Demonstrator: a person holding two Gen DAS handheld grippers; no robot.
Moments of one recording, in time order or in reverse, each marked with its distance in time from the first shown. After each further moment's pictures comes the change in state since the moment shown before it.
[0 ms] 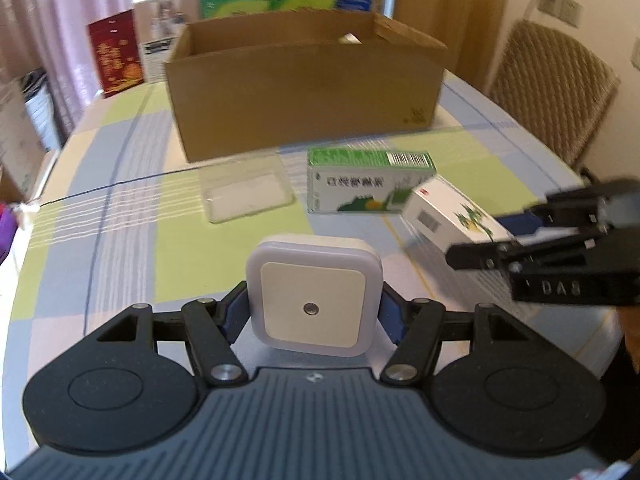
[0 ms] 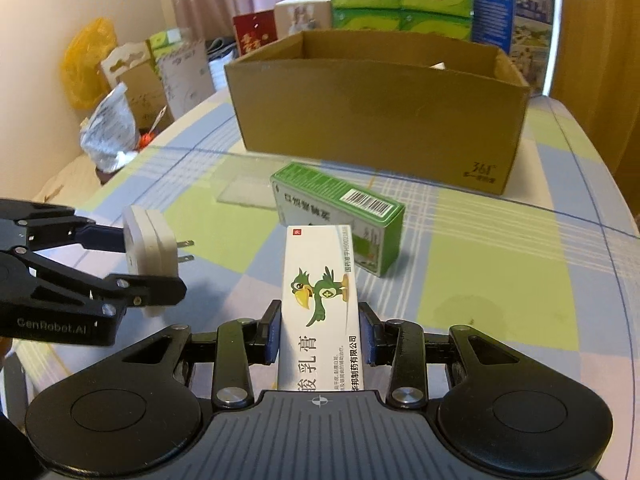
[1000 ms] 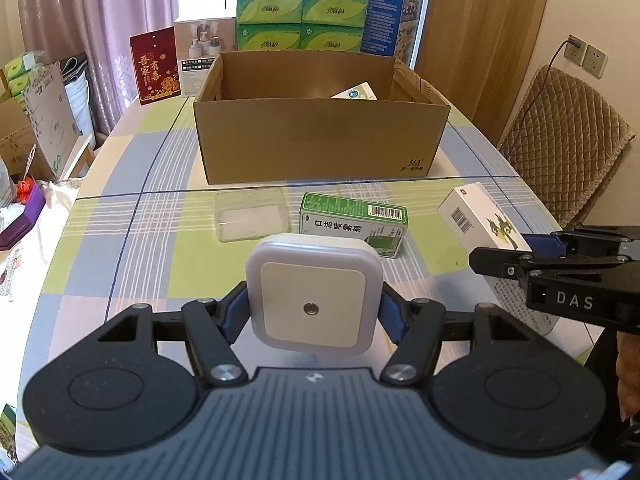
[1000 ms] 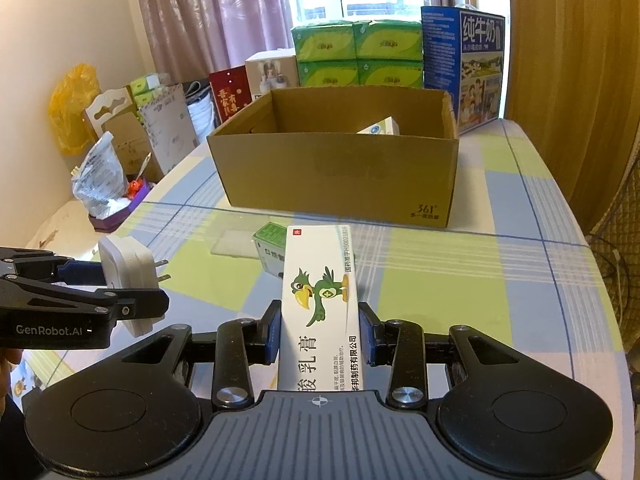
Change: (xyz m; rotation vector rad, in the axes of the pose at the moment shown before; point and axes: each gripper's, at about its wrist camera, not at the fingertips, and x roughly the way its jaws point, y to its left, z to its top) left arm -0.057 -0.031 0.026 -0.108 -0.026 0.054; right arm -0.072 -0.011 0.018 0.065 -0.080 -0.040
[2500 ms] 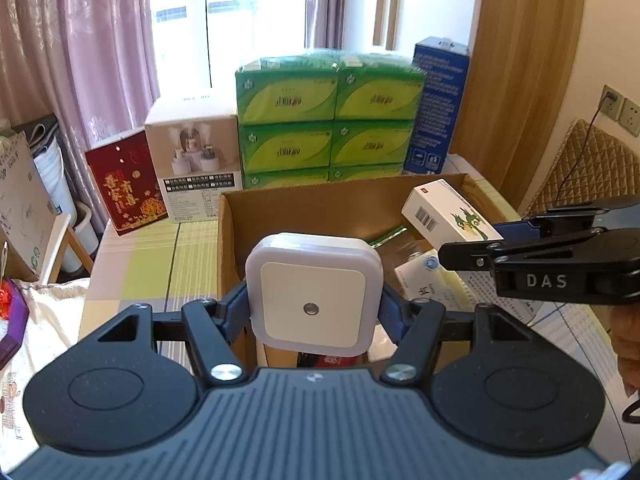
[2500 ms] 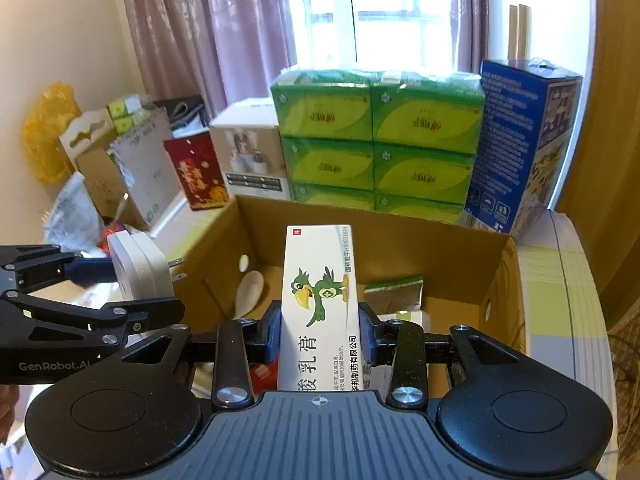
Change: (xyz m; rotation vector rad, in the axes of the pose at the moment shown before) left arm 0.132 0.081 0.224 0.069 -0.079 -0.035; right arm 0.168 -0.031 0.236 -0.046 0.016 0.010
